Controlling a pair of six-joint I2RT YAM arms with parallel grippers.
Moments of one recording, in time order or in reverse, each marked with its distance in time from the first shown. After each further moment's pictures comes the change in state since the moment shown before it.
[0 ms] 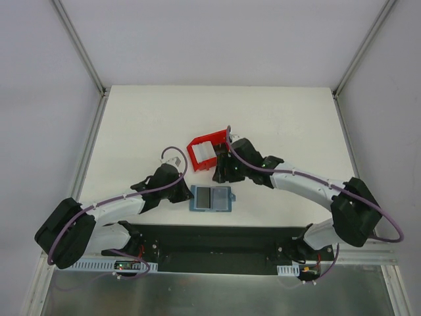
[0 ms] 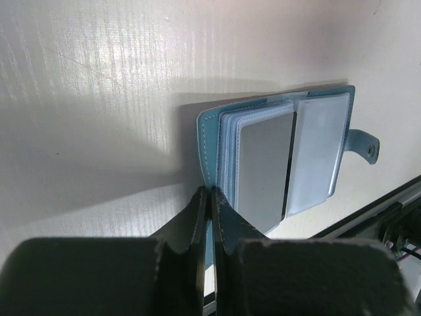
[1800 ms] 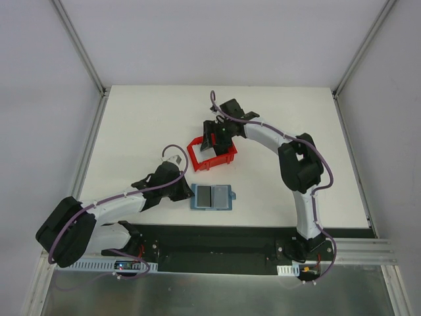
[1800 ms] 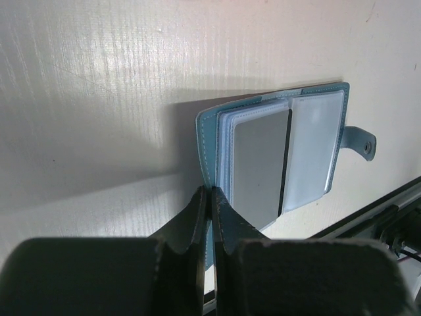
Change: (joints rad) left arm 0.000 0.006 0.037 -0.031 -0.003 0.002; right arm -0.258 0.668 0.785 -0.241 -0.367 -0.235
